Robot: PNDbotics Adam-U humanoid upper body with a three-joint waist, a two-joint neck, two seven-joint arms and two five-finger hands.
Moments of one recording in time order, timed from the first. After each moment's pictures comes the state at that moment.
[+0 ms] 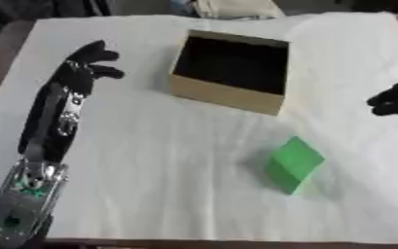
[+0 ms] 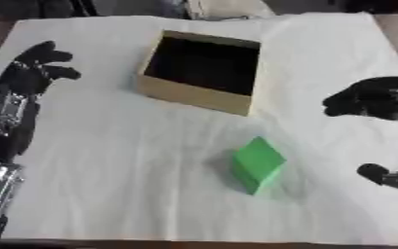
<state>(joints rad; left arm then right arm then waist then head) -0.18 0.32 -0.08 -1.97 -0.11 -0.26 0.02 -0.49 -0.97 0.25 -1.80 0.39 -0.61 0.55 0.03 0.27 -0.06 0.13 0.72</state>
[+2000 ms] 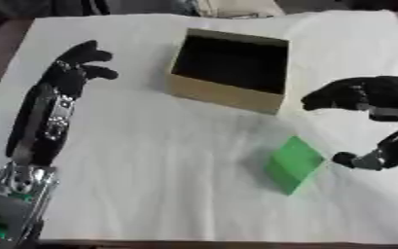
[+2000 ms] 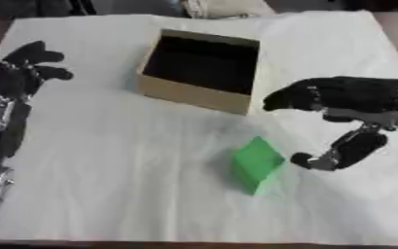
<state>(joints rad) -0.20 0.32 -0.09 -1.97 -0.09 -0.26 -0.01 -0.64 -0.75 0.40 -1.63 0.48 -0.54 0.62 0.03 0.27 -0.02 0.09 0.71</state>
